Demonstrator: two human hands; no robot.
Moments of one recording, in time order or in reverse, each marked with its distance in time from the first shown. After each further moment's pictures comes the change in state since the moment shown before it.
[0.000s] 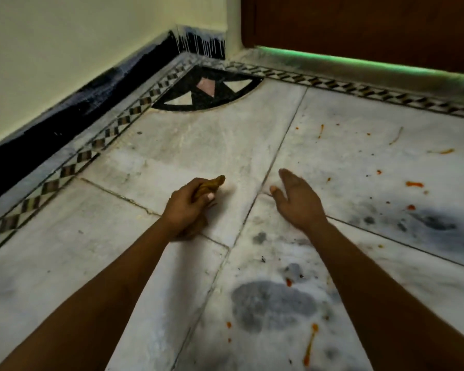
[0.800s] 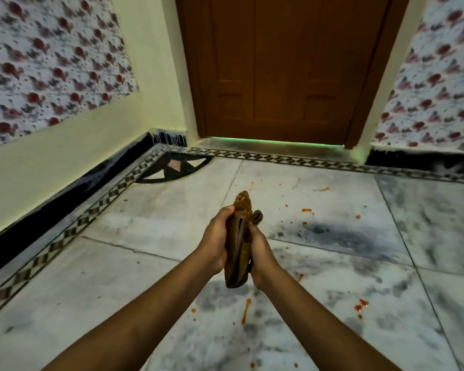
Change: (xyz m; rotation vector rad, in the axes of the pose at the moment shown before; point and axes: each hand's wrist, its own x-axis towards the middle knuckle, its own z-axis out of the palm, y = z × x) left_hand -0.177 0.278 0.026 -1.051 -0.150 -0.329; right_hand -0.207 -0.082 -0.116 1.423 0.043 0.451
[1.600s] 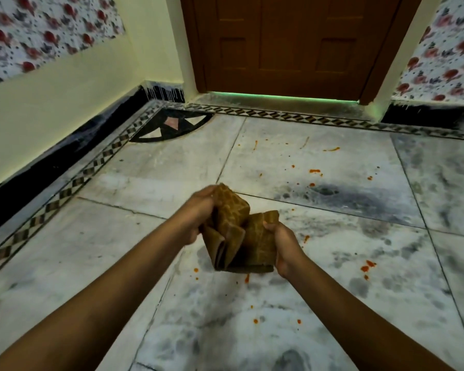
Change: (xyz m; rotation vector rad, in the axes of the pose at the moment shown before) left_hand 0.011 -0.003 -0.047 0.585 0.089 -0.103; right_hand 0.016 0.056 -0.056 0.050 0.179 0.211
